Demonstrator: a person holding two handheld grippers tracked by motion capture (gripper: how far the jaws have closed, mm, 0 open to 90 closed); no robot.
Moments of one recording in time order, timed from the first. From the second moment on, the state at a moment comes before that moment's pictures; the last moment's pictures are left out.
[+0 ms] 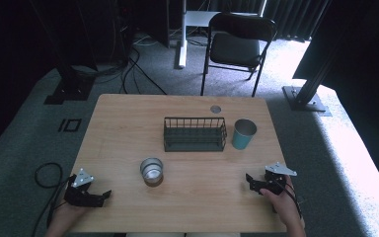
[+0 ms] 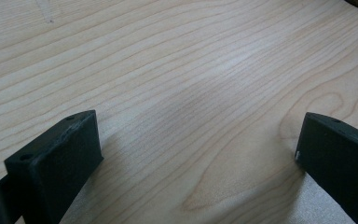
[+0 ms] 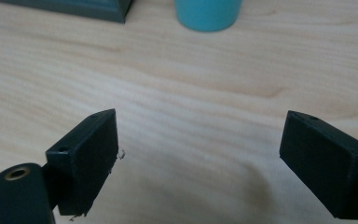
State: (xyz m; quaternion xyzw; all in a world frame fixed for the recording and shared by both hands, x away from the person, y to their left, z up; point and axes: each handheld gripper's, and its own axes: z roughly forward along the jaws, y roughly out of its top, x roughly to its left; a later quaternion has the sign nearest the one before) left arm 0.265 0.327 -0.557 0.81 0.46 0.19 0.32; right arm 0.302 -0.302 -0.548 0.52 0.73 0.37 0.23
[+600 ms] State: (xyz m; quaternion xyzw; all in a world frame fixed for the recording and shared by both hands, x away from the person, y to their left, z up) left arm 0.265 0.327 -0.557 0.81 0.46 0.19 0.32; right arm 0.335 -0.296 -0.542 0.53 0.71 0.39 0.25
